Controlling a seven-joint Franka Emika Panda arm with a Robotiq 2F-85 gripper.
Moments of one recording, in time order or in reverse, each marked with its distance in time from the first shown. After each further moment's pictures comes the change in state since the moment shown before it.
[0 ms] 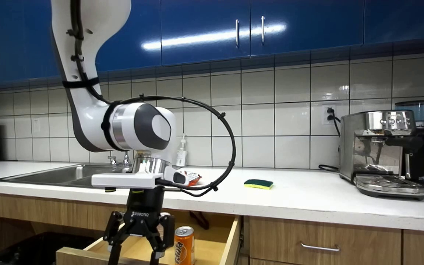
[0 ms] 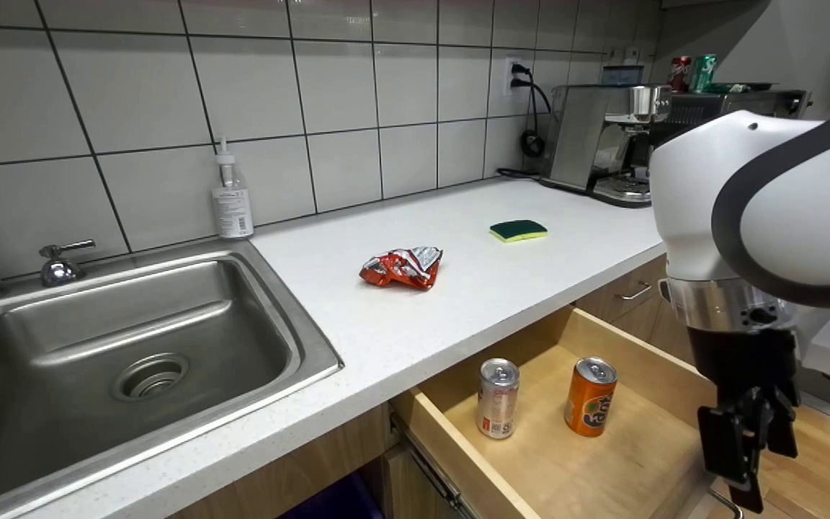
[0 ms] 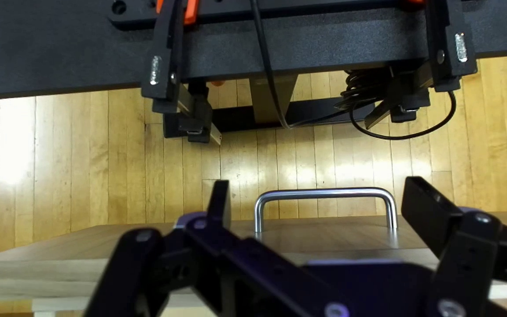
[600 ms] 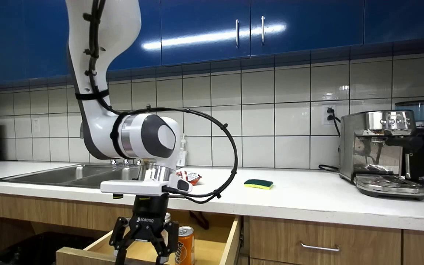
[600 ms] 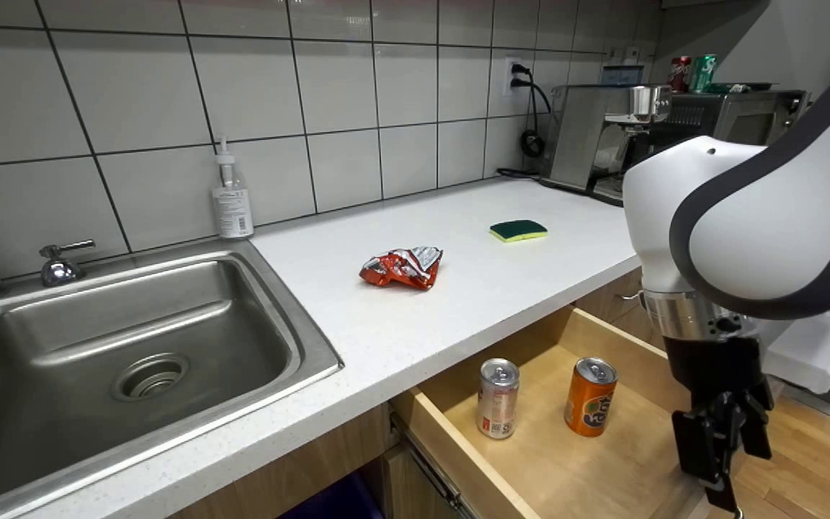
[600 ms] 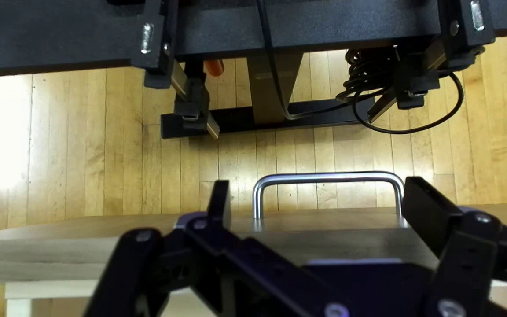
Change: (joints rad) arm 0.000 0.108 0.001 0.072 0.013 0.012 -0.016
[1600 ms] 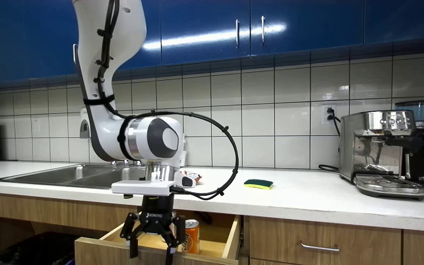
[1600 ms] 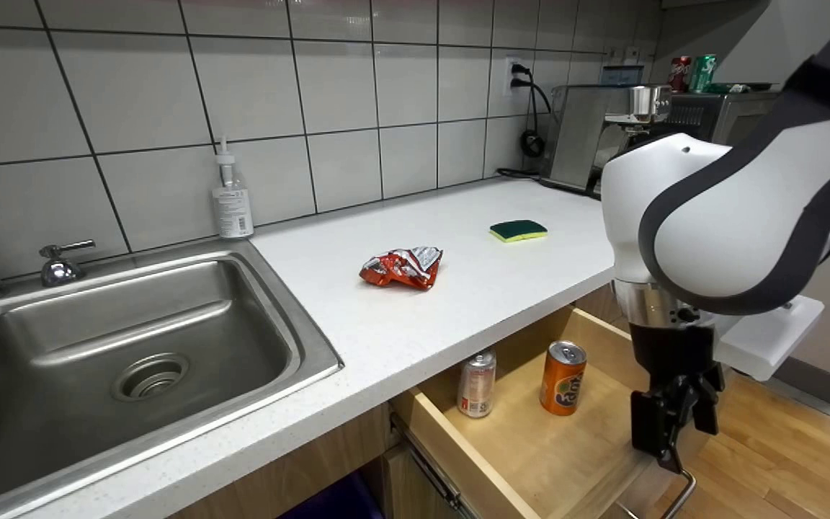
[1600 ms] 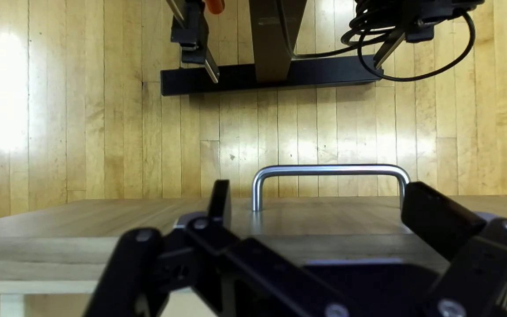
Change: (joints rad) arm 0.000 0.060 0.009 0.071 -0.009 0.077 -0.001
